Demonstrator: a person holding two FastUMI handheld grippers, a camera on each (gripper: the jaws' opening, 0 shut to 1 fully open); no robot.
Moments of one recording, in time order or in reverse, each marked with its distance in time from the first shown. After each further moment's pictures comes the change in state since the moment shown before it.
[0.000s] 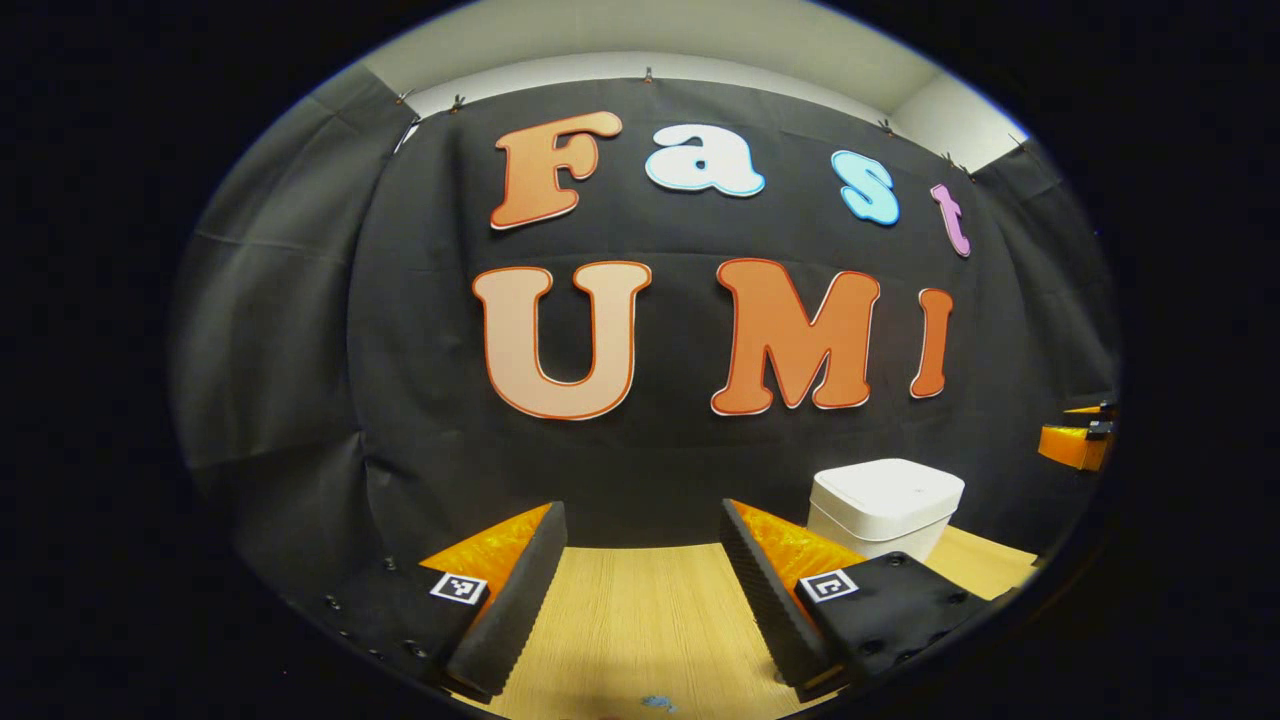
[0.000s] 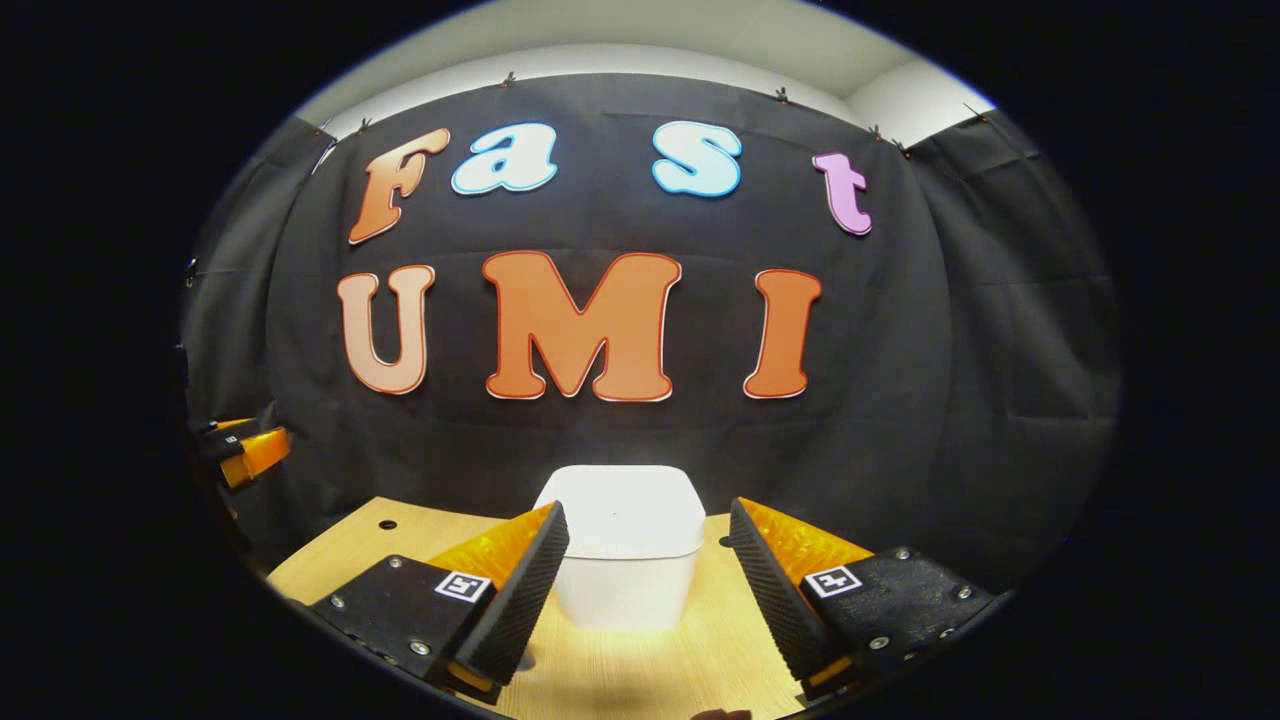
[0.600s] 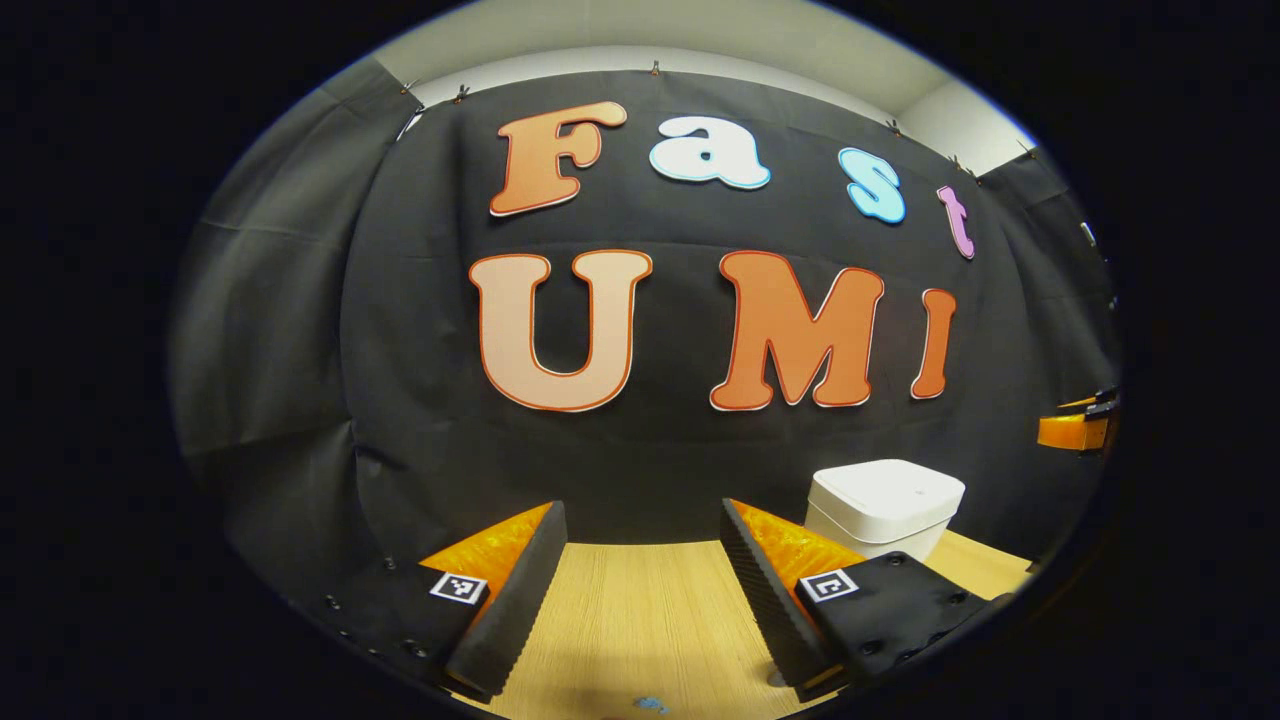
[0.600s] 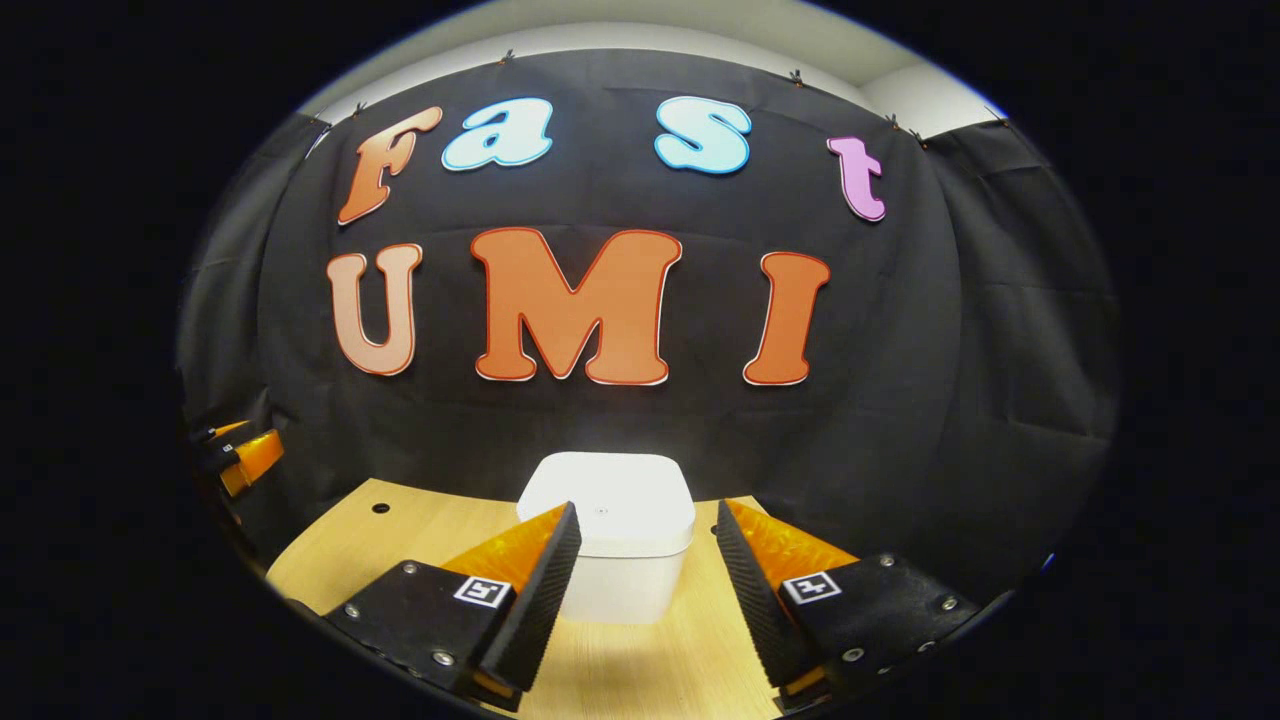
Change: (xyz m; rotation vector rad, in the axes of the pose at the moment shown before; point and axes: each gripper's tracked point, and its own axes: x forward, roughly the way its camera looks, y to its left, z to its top) left arm 0.014 0.000 -0.006 -0.003 0.018 -0.010; right arm 0.019 -0.016 0.002 -0.041 0.107 -0.007
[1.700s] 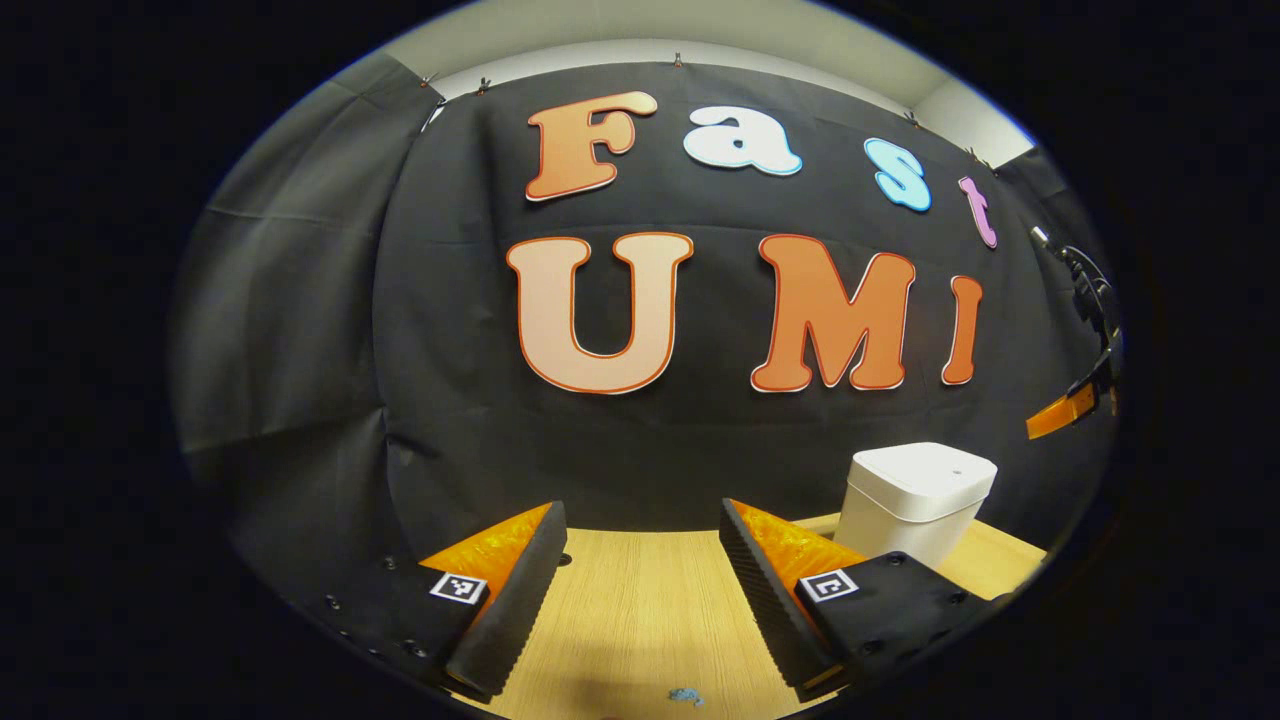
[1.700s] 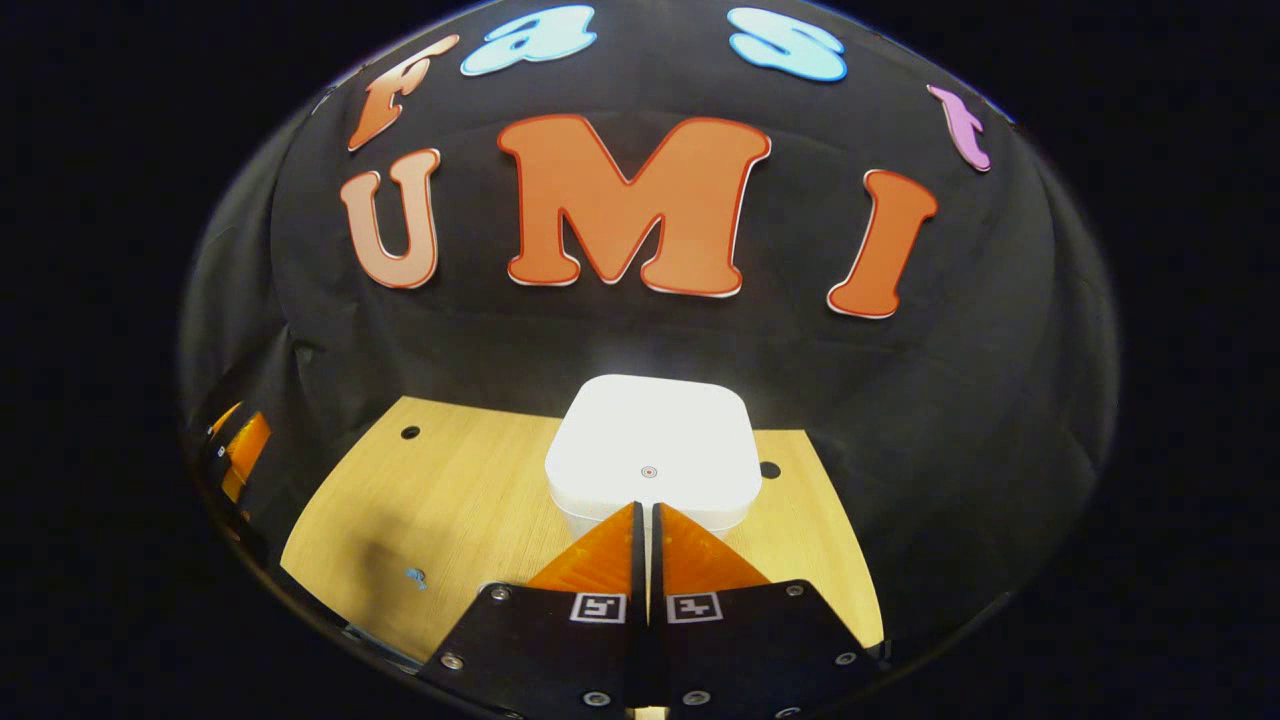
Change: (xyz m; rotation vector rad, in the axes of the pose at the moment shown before) left arm -0.006 0.045 -0.022 0.000 0.034 0.065; right arm 0.074 0.039 -0.028 -0.081 0.389 0.174
